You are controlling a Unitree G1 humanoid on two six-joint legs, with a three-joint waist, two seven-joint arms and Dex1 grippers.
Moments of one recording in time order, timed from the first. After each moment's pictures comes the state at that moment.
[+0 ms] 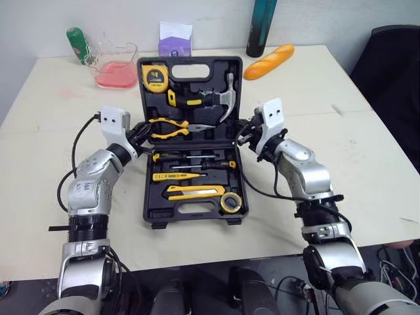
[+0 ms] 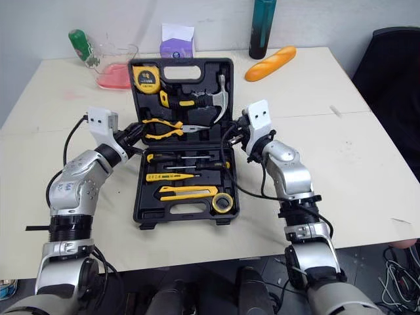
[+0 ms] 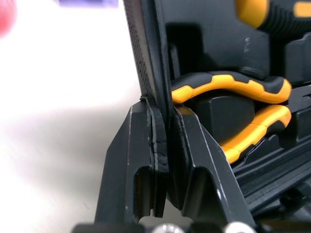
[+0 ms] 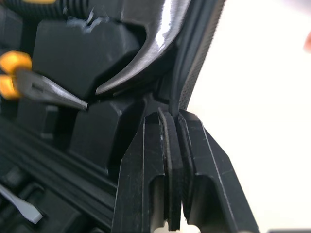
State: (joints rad) left arm -0.59 0.41 0.22 0.17 -0.29 0.35 -0.35; right arm -0.74 -0.25 0.04 0.28 0.14 0.20 0.48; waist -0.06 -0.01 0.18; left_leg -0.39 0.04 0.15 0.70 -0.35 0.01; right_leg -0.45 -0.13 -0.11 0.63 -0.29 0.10
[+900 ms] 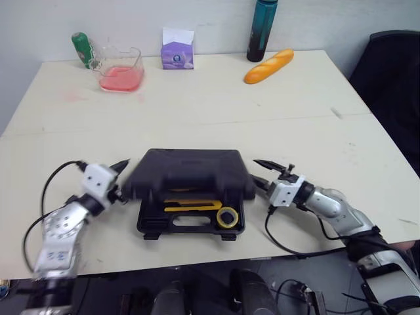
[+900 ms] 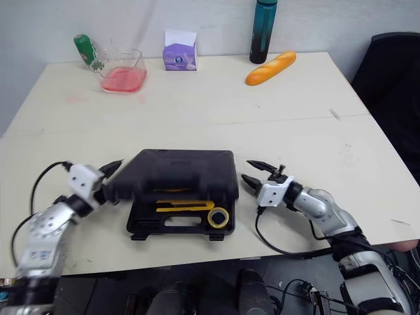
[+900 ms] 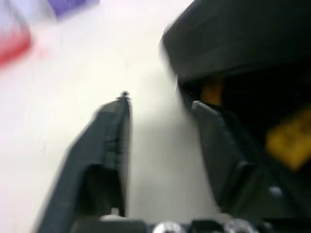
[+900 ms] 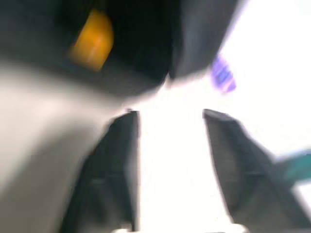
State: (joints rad) left arm -0.04 0.60 0.24 0.00 -0.27 -0.02 -0.56; right arm -0.48 -0.66 0.27 0.57 -0.24 -0.85 0.39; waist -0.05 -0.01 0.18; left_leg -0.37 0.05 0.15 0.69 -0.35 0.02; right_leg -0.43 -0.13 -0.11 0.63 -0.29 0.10
